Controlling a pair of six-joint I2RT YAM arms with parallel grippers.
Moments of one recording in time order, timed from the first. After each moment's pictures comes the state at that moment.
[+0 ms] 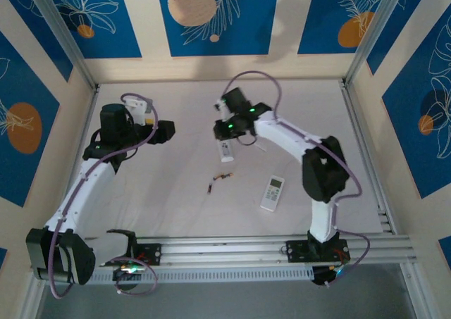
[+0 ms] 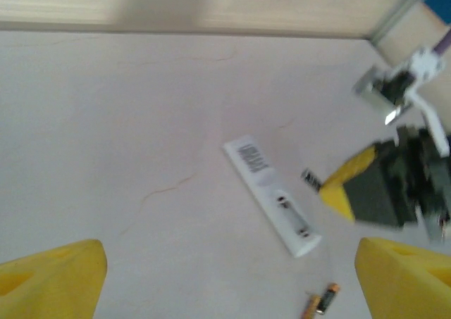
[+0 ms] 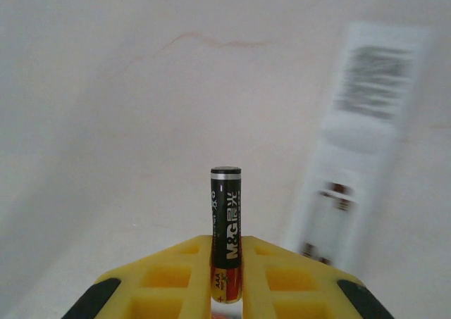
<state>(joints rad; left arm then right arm) -0.12 1.15 0.97 -0.35 0.47 -0.15 0.60 1.89 1.58 -0.67 -0.22 0.32</state>
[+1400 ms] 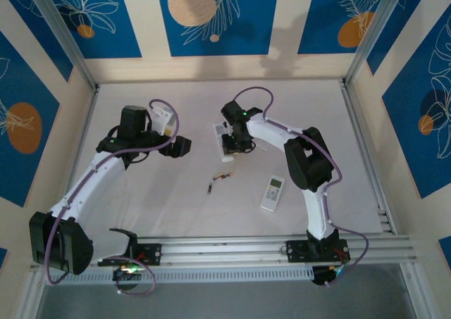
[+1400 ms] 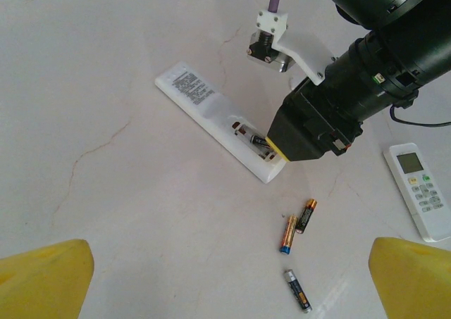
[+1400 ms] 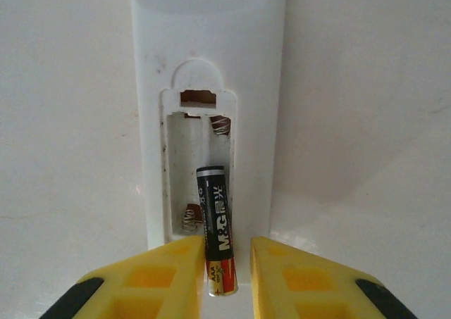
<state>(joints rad) -0.27 1.23 1.01 -0.51 0.47 0.06 0.59 2.09 1.60 -0.84 -0.14 0.40</state>
